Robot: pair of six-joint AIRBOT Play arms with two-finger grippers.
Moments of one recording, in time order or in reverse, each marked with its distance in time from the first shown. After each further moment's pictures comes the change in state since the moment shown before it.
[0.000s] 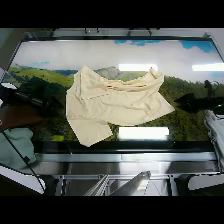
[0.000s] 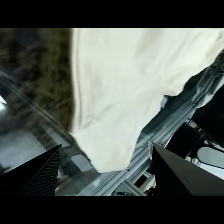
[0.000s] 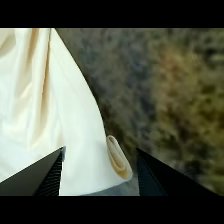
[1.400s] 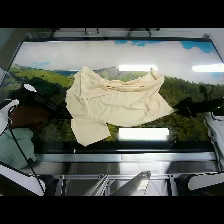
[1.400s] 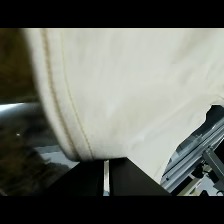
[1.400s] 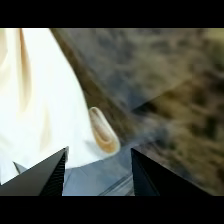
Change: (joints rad) left arm -0.157 0.000 -0.085 0.130 0.163 0.016; right arm 0.004 -0.031 0.012 -0.139 0.095 0.130
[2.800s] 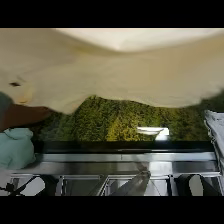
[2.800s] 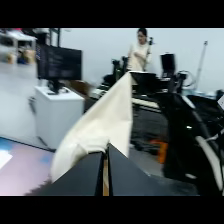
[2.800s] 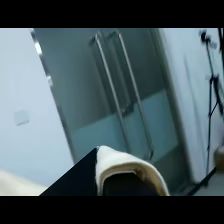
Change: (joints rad) left arm 0.484 0.734 0.590 -1.423 -0.285 0.260; right arm -0.299 1.079 0.154 1.122 0.005 -0.219
